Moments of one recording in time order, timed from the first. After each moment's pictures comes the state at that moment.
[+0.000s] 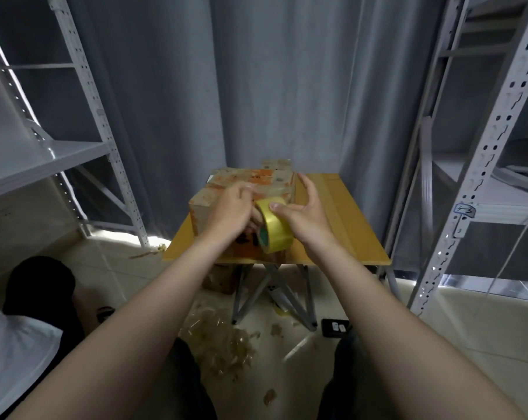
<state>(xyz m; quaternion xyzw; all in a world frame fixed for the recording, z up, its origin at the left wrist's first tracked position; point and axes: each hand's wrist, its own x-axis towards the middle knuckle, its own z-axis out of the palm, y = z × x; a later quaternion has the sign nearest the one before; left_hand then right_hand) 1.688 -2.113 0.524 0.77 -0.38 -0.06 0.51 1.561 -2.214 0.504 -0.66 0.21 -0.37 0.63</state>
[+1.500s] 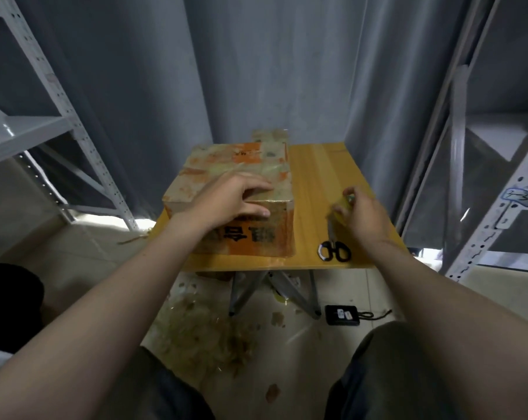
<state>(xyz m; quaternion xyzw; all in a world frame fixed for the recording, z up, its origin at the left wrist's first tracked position) 1.777 -2.193 0.500 0.74 -0.63 -0.02 0.21 1.568 -2.408 0.401 -0.82 0.47 -0.29 0.18</state>
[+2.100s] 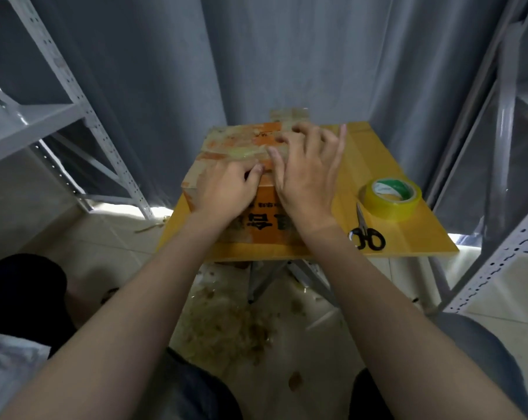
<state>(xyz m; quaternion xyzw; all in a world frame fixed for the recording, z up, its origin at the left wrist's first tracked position) 1.792 -2.179 0.479 0.84 -0.48 0.13 0.23 1.686 -2.283 0.452 -0.78 0.30 -0.55 -0.06</state>
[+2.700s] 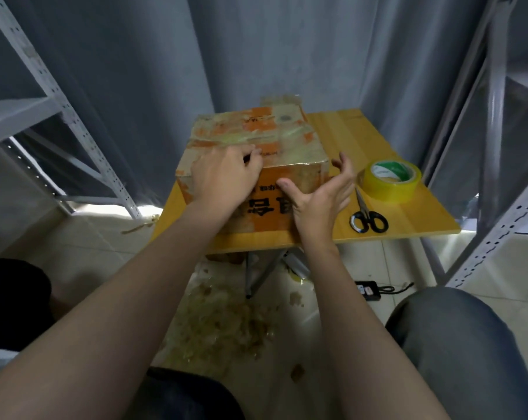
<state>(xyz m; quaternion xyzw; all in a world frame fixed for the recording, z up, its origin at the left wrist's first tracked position) 1.795 -2.184 0.467 0.85 -0.43 0.18 0.23 1.677 -2.270 0.372 -0.64 0.40 -0.58 0.31</state>
